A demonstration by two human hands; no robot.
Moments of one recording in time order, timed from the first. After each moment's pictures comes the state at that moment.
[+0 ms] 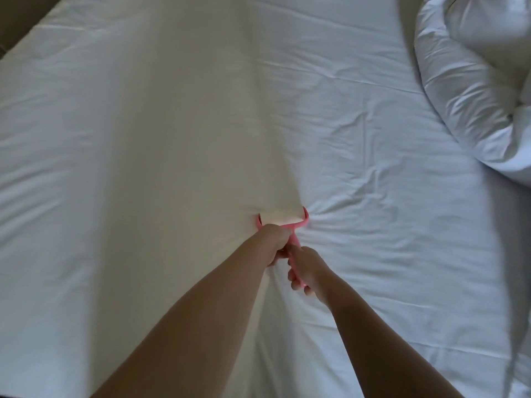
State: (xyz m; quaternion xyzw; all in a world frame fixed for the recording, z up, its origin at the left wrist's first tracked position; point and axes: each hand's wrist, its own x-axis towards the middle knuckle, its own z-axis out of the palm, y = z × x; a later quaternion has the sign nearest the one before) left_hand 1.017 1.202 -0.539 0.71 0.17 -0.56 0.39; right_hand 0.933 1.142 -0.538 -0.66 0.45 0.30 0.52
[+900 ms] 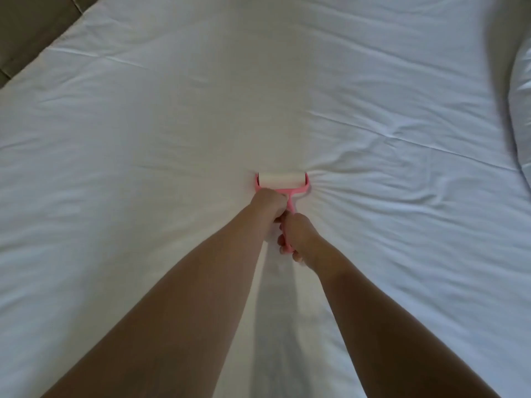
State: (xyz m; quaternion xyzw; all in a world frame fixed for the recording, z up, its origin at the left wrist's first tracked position) left_hand 1.316 1.127 -0.569 0.79 0.15 -0.41 0.42; right_hand 1.241 1.074 -0.565 -0.68 0.38 0.28 0.56
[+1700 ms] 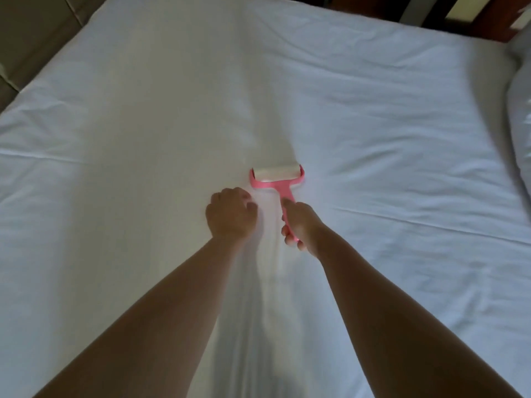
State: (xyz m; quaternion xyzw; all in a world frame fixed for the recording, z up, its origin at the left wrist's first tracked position) left_hand 1.571 1.154 -0.598 0.97 -0.09 -0.11 0.18; right_hand 1.510 1.039 -0.550 -0.70 0.43 0.22 0.52
